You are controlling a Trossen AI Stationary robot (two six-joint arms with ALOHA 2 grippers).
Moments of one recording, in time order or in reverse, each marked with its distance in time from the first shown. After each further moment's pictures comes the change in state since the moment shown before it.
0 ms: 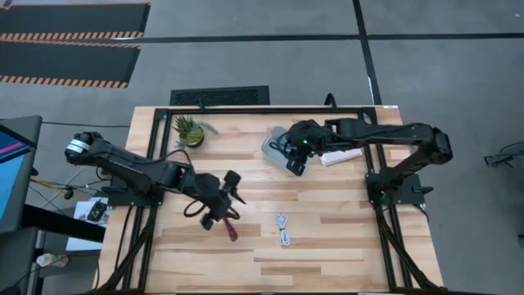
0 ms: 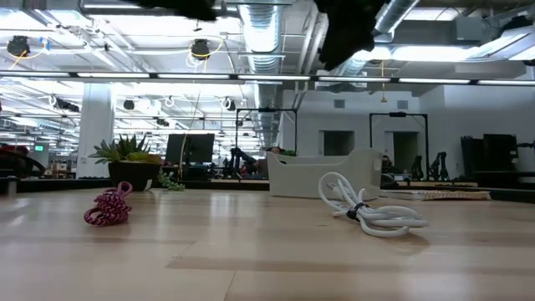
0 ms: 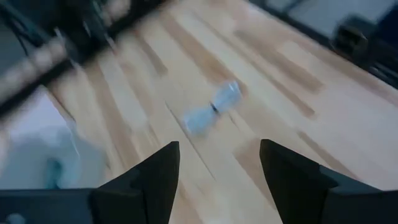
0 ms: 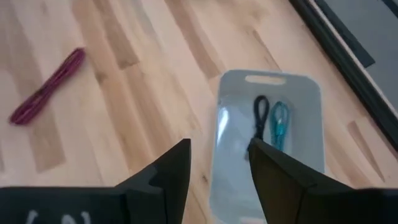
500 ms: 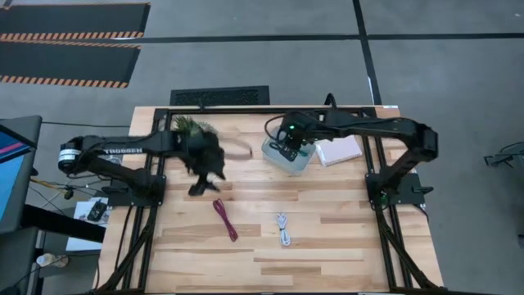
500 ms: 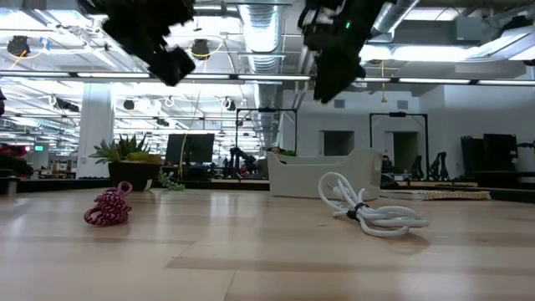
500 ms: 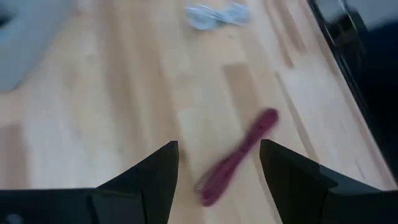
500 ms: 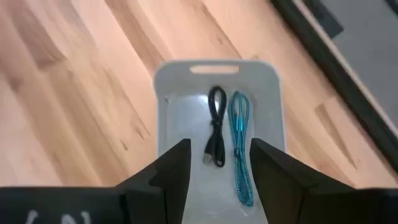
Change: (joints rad) left arm 0.442 -0.088 0.000 -0.451 0.431 -0.149; right arm -0.149 0.115 0.002 0.017 0.000 -0.043
